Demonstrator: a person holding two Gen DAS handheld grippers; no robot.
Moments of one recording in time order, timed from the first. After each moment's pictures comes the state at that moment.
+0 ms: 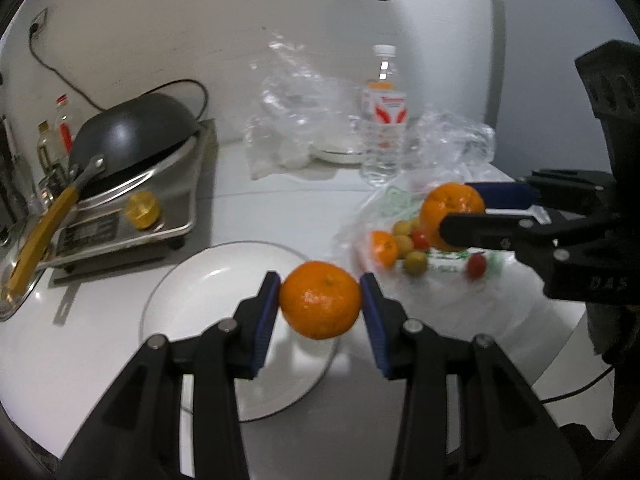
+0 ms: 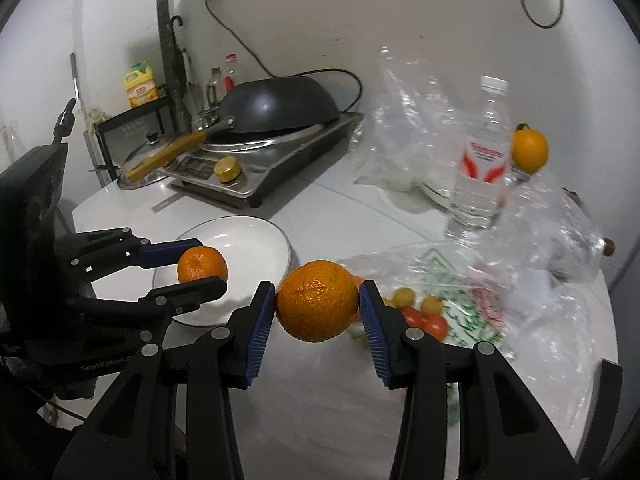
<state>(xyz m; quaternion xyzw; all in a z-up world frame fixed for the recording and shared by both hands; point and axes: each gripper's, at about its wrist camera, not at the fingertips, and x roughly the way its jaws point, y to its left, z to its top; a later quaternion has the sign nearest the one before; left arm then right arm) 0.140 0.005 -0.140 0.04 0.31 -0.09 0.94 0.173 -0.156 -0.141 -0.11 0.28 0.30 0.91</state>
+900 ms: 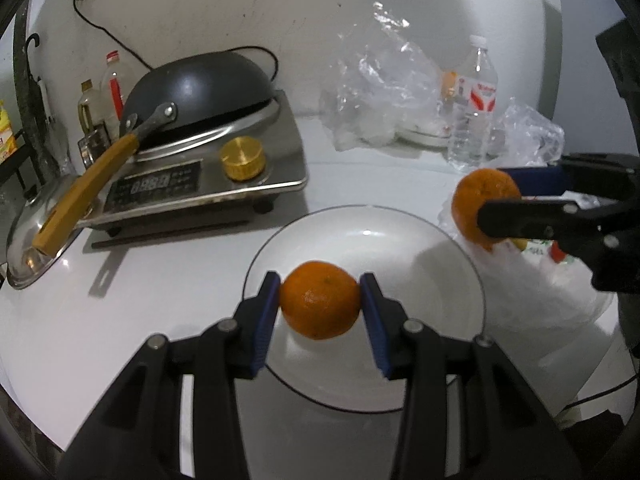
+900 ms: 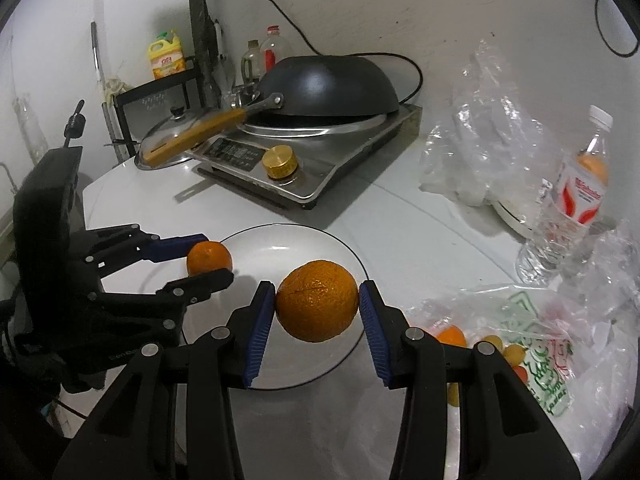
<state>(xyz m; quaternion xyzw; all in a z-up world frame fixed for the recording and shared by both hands) 0.156 0.098 -0.174 0.02 0.33 -0.02 0.94 0.195 -0.060 -0.155 -0.15 0.30 0.34 0.88</state>
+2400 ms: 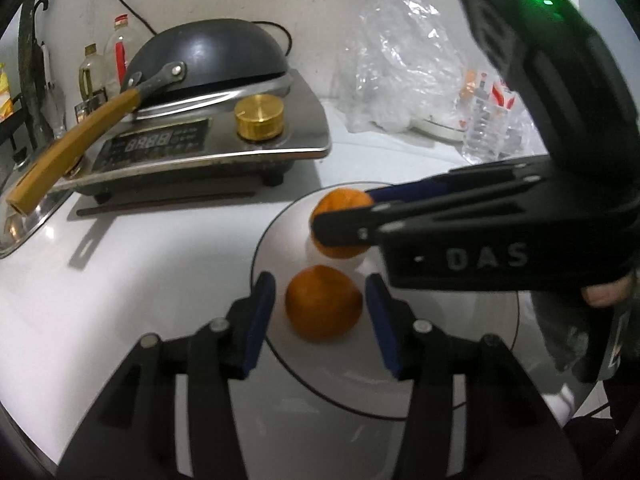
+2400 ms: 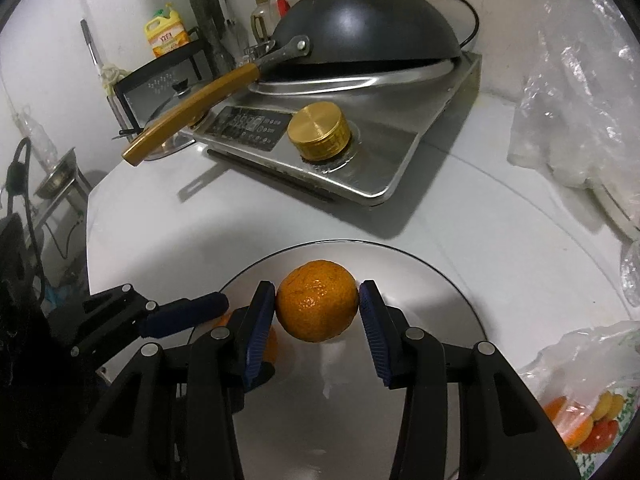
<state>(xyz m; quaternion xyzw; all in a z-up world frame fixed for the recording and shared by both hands) 0.165 0.119 -0.199 -0.02 0.35 -0.03 0.94 0.266 0.032 -0.206 -0.12 0.39 0.38 0.83</state>
